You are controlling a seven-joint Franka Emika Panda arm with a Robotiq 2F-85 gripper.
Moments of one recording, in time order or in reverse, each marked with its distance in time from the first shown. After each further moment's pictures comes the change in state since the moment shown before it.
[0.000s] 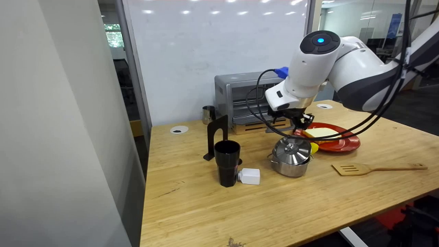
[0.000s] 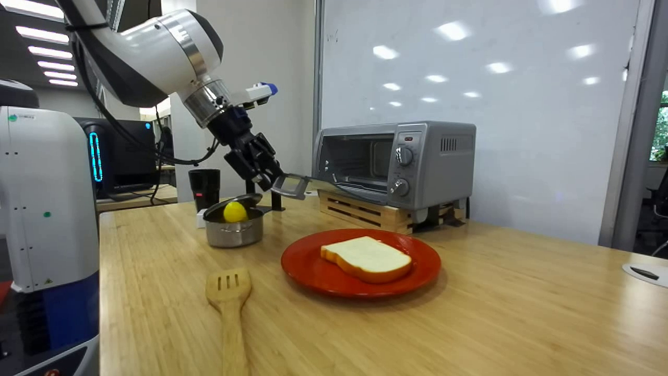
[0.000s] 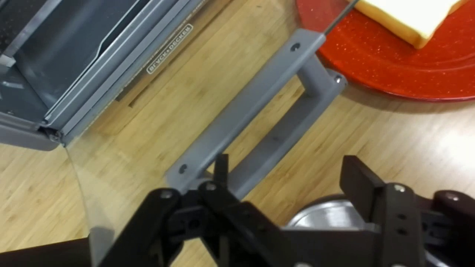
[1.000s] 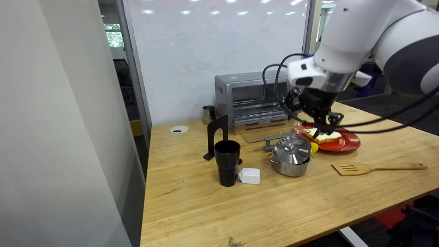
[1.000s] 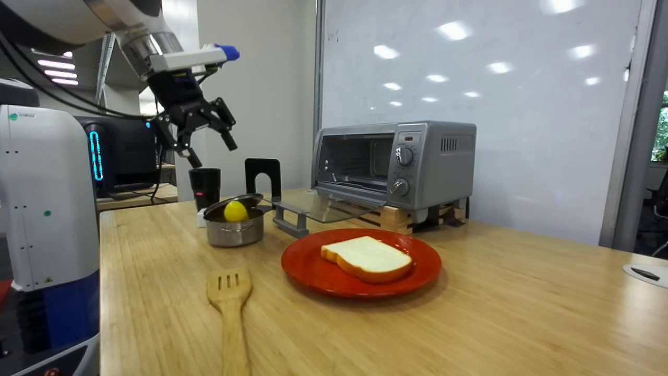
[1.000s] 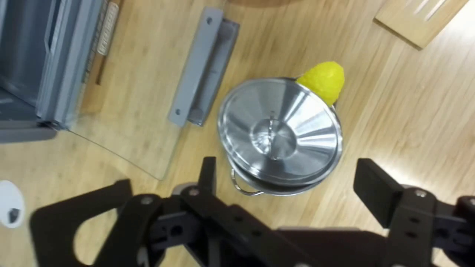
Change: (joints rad) arm 0.106 -0.337 0.011 -0.237 0.487 -0.037 0.024
